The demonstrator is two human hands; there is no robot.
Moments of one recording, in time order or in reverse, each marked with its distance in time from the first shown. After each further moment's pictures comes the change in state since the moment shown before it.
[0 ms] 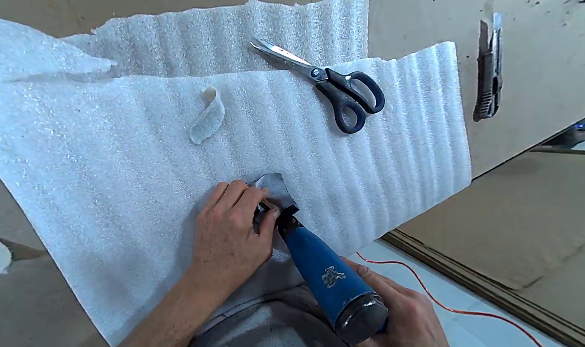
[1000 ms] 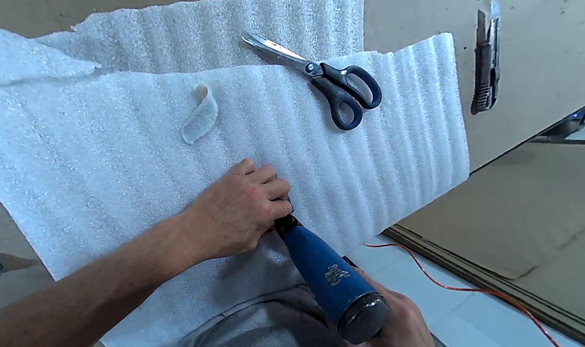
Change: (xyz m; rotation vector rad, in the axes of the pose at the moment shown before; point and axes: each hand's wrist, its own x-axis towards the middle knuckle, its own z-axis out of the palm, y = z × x) left_hand 0.061 -0.027 -0.009 0.031 -0.456 0.800; right_hand -0.005 -0.011 0.010 0.082 0.013 0.104
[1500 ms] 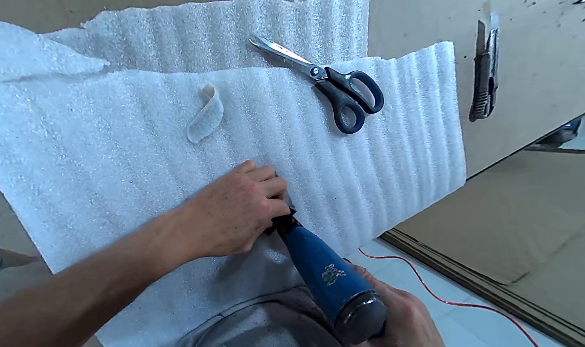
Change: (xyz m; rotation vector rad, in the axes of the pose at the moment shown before) left_hand -0.005 -0.006 -0.007 -0.110 0.018 0.003; right_hand 0.008 -0.003 -0.014 -0.066 -0.065 -0.029
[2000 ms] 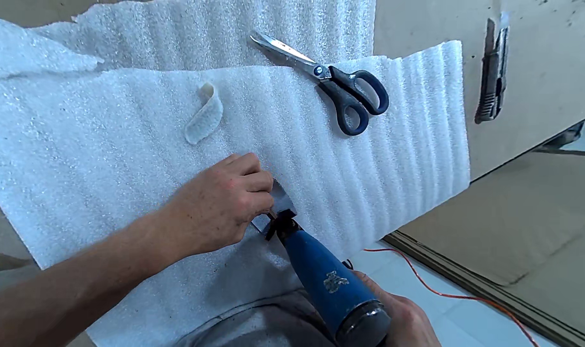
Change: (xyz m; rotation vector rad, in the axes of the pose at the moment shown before) left_hand -0.011 -0.011 -0.004 0.048 0.135 -0.043; right_hand 0.003 -0.005 -0.001 0.012 -0.043 0.049
